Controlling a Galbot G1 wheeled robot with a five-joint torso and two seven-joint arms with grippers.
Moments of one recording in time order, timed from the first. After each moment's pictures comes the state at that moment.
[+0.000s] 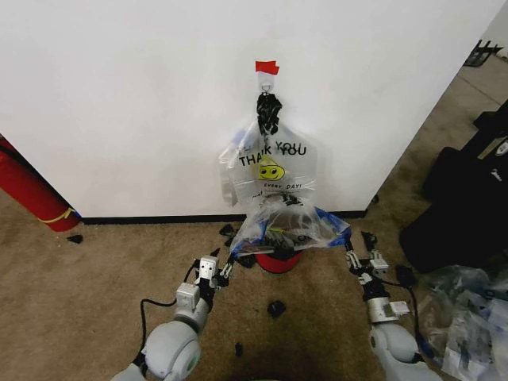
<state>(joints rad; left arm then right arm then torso) 1.34 -1.05 -0.11 -2.05 -0.38 0.21 -0.27 -1.30 1.25 0.56 1.47 0.31 0.60 -0.15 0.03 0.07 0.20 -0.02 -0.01</state>
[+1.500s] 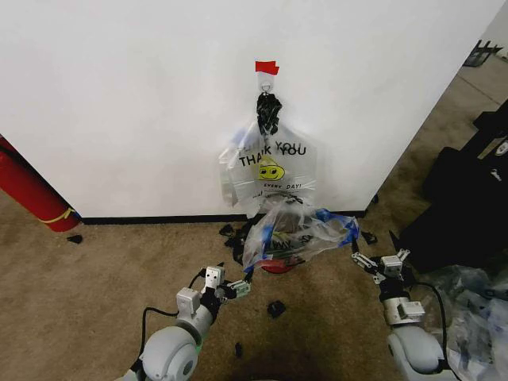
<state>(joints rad) 1.33 -1.10 -0.12 -1.95 -0.61 0.12 -0.03 -1.36 1.23 0.61 1.60 0.28 0.55 -0.27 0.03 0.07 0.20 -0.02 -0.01</state>
